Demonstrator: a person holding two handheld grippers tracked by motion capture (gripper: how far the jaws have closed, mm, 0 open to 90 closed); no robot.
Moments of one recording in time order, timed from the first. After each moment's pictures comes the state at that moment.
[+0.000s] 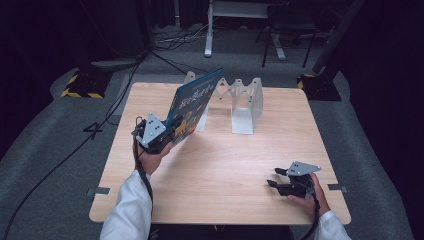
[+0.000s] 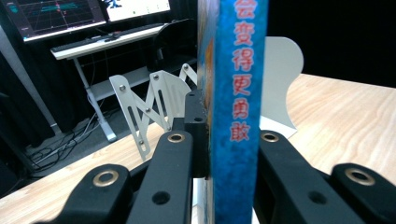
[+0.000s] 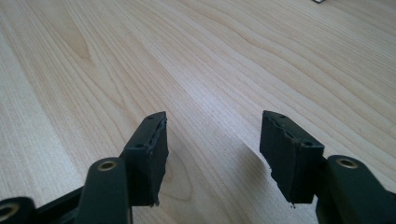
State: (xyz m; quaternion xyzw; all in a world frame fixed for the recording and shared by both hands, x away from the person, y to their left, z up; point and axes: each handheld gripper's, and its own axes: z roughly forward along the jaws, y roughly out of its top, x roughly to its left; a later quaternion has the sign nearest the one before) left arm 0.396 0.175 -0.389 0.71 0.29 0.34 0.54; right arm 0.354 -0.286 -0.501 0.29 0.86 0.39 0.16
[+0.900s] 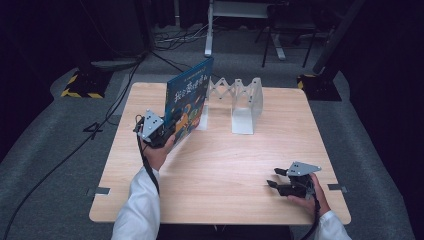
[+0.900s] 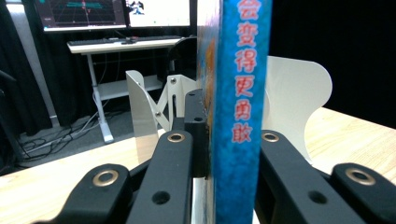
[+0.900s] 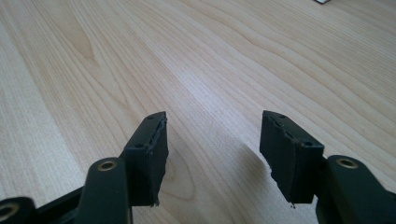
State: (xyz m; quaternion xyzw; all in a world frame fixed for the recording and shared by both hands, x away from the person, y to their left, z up) left arm 0.417 0.177 -0.407 0.65 0.35 0.33 0.59; right arm 0.354 -0.286 -0.501 0.29 0.86 0.39 0.16
